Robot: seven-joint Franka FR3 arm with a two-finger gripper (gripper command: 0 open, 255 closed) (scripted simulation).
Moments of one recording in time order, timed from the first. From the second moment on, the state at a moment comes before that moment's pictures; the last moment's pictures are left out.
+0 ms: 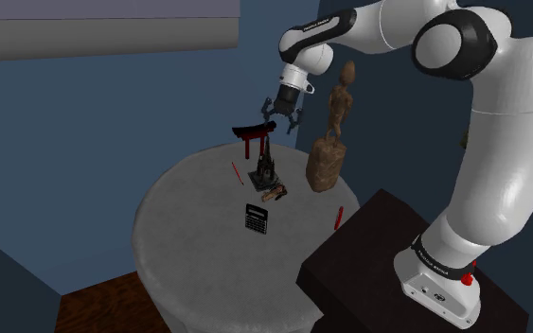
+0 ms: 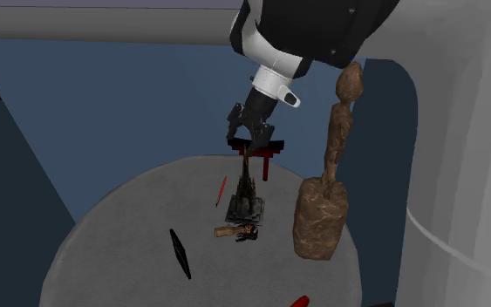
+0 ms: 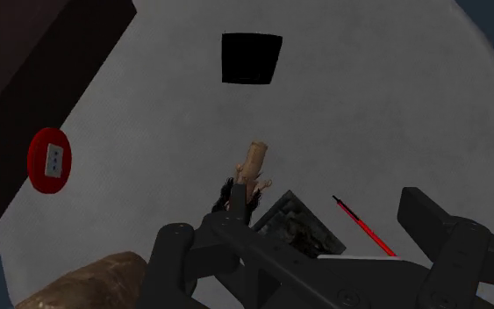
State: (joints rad) arm -0.11 0.43 -0.02 -1.69 0.51 1.84 0.76
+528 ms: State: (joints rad) arm -0.17 0.72 -0.03 -1.47 0.65 1.85 0.91
